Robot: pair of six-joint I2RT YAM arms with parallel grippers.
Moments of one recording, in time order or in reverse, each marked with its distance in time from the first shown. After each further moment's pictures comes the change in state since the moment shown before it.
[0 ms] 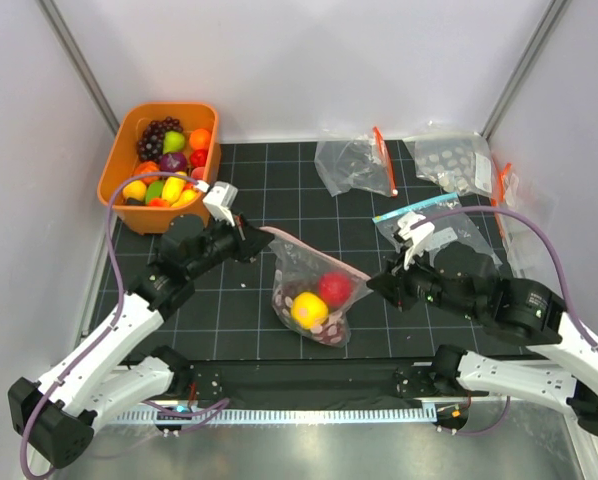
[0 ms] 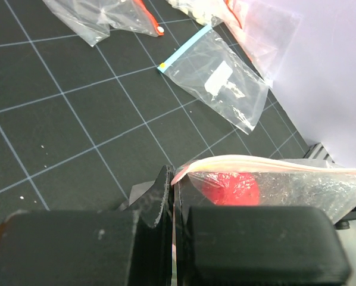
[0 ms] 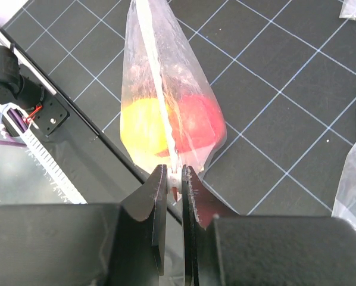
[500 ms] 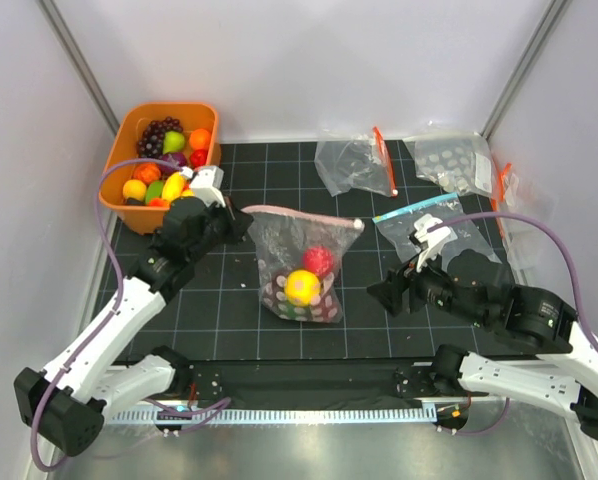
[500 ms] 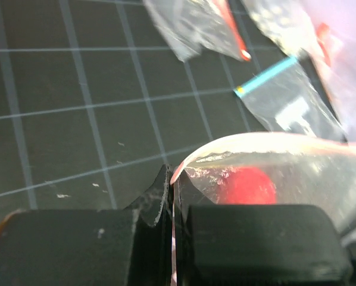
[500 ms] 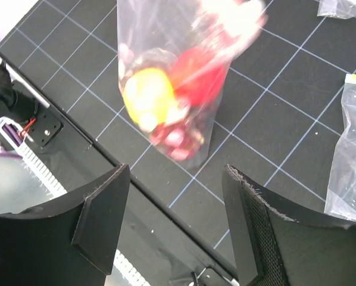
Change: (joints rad) left arm 0.056 0.080 0.099 -0.119 -0.196 0.010; right arm 0.000 -0.066 -0.043 0.002 0.060 0.034
